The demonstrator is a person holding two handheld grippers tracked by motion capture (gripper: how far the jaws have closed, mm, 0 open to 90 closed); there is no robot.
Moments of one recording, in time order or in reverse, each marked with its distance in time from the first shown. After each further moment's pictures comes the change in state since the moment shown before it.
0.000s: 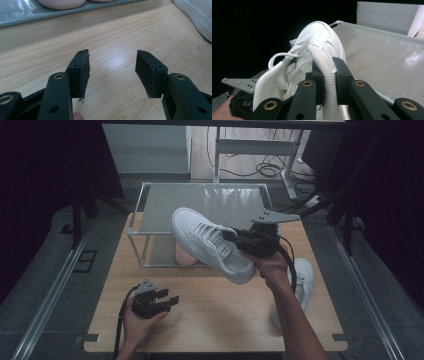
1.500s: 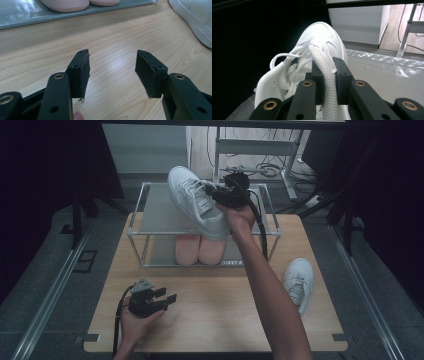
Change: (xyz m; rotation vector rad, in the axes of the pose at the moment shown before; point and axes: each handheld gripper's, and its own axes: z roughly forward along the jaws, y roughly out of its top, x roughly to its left) left arm 0.007 0.000 -0.006 -0.025 -0.014 -0.031; right arm -0.037 0.076 0.097 -0.030 -0.199 0.188
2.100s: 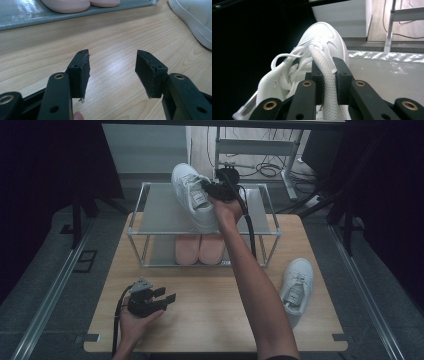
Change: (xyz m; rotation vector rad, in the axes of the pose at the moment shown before) left arm 0.002 0.000 -0.002 -0.009 0.000 -0.005; right arm -0.006 0.004 0.045 0.008 -0.119 0.115
